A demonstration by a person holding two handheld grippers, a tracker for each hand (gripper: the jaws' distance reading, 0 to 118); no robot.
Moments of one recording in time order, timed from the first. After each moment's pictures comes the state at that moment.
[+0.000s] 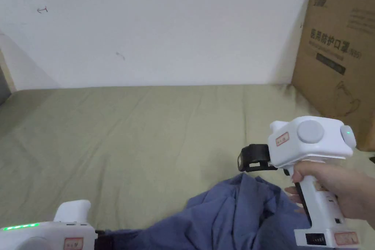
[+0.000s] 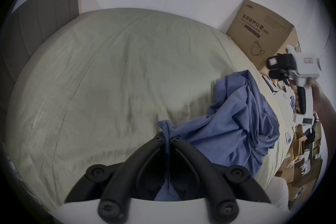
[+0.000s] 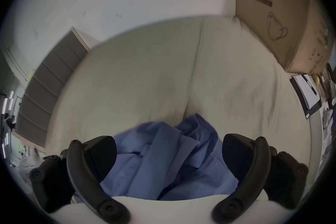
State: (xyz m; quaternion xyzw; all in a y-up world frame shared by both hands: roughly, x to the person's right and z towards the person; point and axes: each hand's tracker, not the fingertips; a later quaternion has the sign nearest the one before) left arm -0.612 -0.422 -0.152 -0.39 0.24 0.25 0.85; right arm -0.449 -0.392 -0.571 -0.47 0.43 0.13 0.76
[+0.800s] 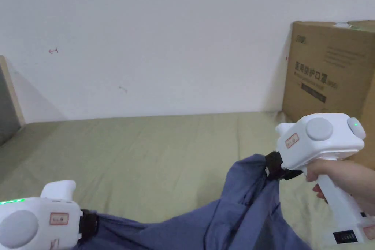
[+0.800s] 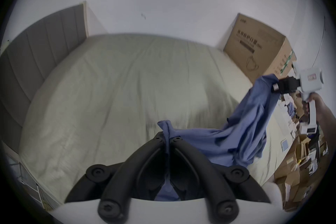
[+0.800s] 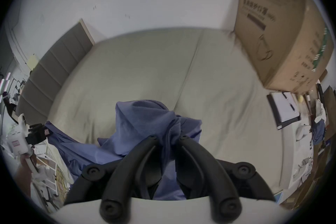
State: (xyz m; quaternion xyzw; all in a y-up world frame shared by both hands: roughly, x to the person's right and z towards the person) left arm -0.609 -0.308 -0.123 -0.32 0.27 0.21 0.88; right arm -0.367 -0.271 -0.548 -0.41 0.44 0.15 0.78
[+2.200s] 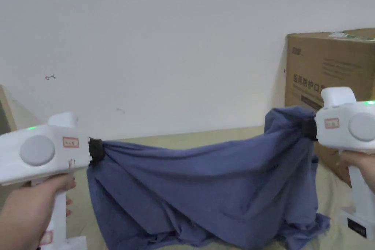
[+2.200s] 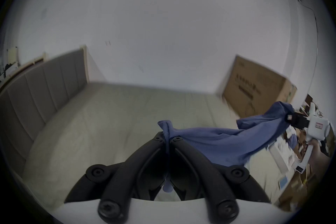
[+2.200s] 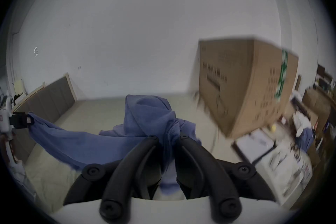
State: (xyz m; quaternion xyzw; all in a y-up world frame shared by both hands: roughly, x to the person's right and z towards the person) left arm -0.666 -0.234 -0.216 -0.22 0.29 0.18 0.92; right arm -0.323 -0.251 -0.585 -0.22 0.38 0.06 0.90
